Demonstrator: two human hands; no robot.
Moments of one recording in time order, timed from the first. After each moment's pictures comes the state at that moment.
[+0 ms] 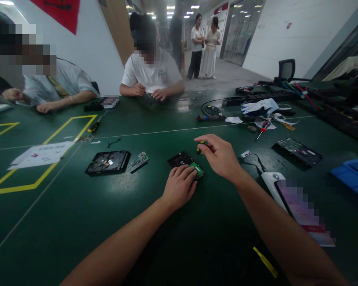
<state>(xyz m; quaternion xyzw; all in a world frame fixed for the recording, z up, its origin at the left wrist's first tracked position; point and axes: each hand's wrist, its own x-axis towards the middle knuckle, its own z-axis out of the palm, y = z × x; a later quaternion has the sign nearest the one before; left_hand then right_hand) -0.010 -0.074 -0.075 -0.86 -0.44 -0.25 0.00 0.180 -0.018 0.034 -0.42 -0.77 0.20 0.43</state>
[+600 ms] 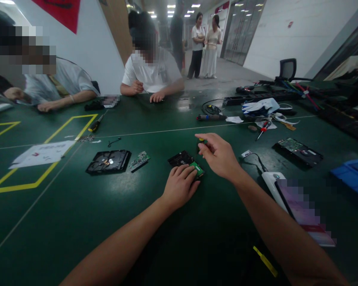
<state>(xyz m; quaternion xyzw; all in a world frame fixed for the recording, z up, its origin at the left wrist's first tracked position) -0.009 -0.074 -0.072 -0.86 -0.44 -0.25 -0.01 0.180 -0.017 0.030 -0.41 -0.77 0.22 0.43</state>
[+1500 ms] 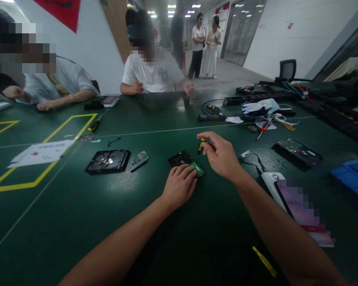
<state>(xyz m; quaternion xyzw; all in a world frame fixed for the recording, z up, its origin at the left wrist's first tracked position) -0.009 -0.075 -0.070 -0.86 -0.44 -0.25 0.00 0.180 -0.017 0.034 -0.44 -0.76 0.22 0.43</state>
